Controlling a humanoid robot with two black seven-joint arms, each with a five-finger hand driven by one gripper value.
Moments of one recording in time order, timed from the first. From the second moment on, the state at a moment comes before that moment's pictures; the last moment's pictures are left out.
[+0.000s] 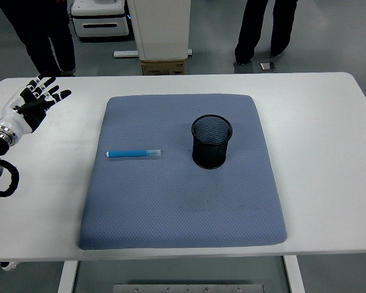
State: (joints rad) left arm -0.83 0.56 -0.39 -0.77 -0.13 -0.13 -0.32; right arm 0.04 0.00 0.20 0.20 -0.12 0.06 0.13
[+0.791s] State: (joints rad) left arm -0.81 0.55 -0.40 -0.77 -0.13 -0.12 -0.33; right arm 0.04 0.00 0.20 0.20 -0.12 0.06 0.13
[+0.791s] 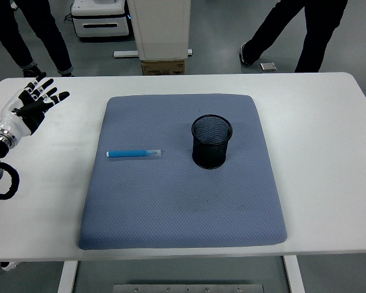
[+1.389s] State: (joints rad) left arm -0.83 0.57 -0.39 -0.77 -0.01 -0.13 -0.33; right arm 0.04 0.00 0.20 0.20 -0.12 0.06 0.13
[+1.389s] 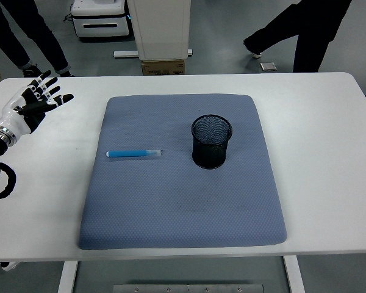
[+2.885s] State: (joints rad) left arm -1.27 0.59 0.26 -0.82 0.26 -0.27 -0.44; right arm 0.04 0.00 0.20 0.20 -0.12 0.06 0.13
